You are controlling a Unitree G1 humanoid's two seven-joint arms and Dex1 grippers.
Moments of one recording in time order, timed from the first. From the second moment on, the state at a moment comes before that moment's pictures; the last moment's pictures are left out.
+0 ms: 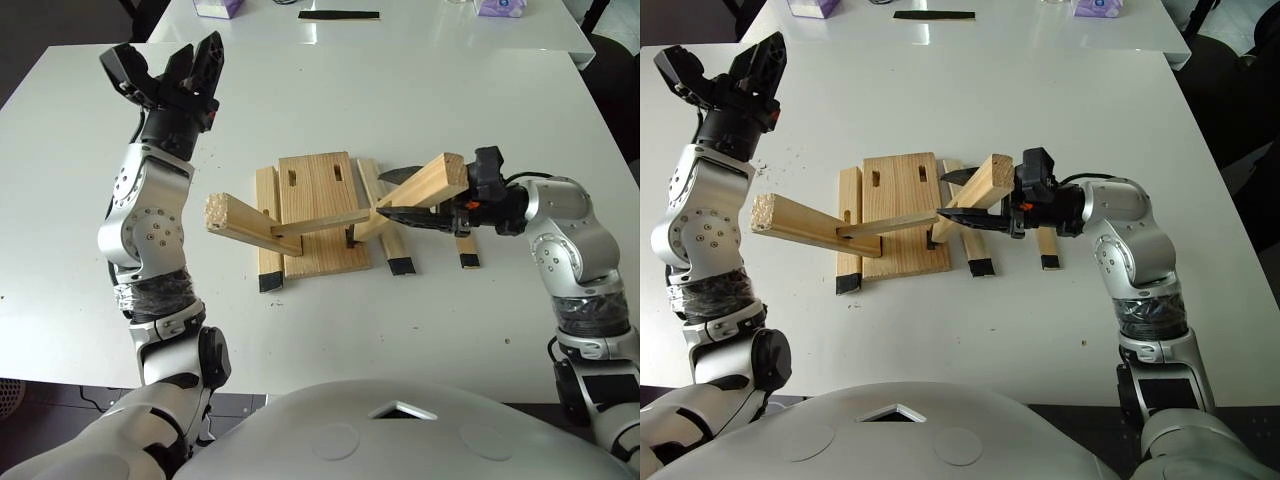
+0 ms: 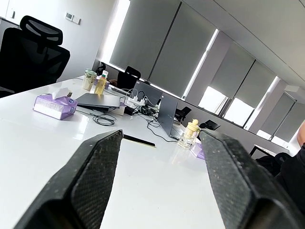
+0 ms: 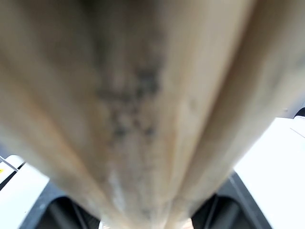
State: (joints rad) left arm -0.39 0.24 0.36 -0.18 -0.74 0.48 -0.18; right arm -0.26 -0.52 0.09 -0.20 0.58 0.23 1.22
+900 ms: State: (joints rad) left arm -0.31 0.21 0.36 -0.27 -0.75 0.47 -0.16; right arm -0.36 -0.60 0.12 -0.18 0.64 0.41 1.25
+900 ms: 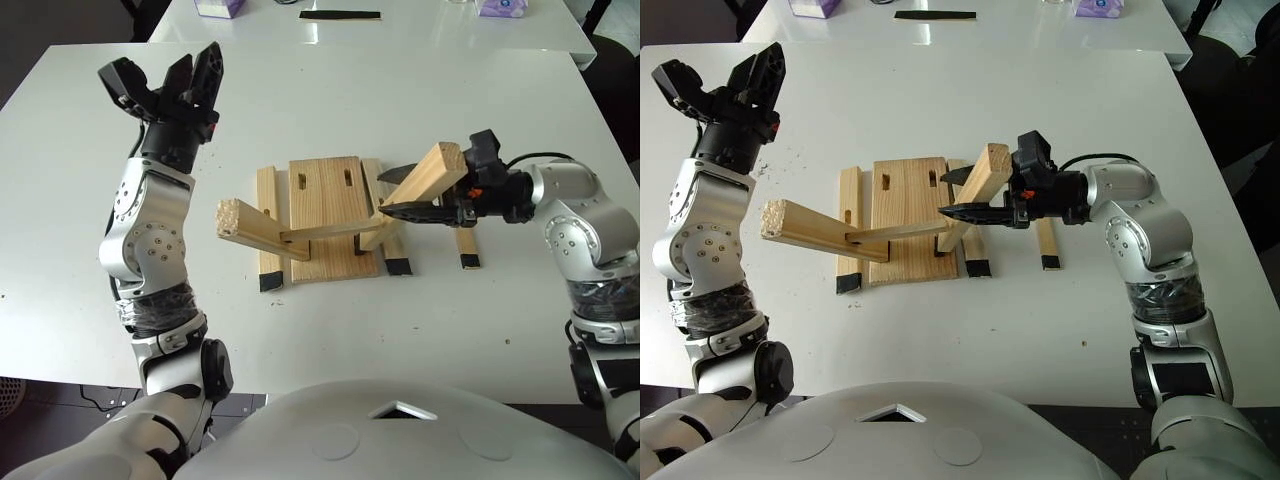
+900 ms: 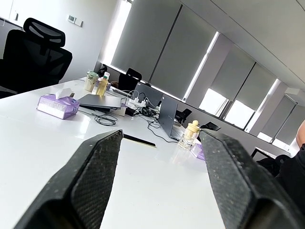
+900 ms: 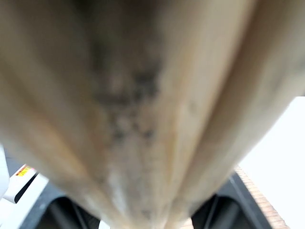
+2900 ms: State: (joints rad) left arm -0.39 0.62 0.04 -0.81 -1.64 0.84 0.44; right arm -0.32 -0.56 0.18 -0.18 0.47 0.24 1.16
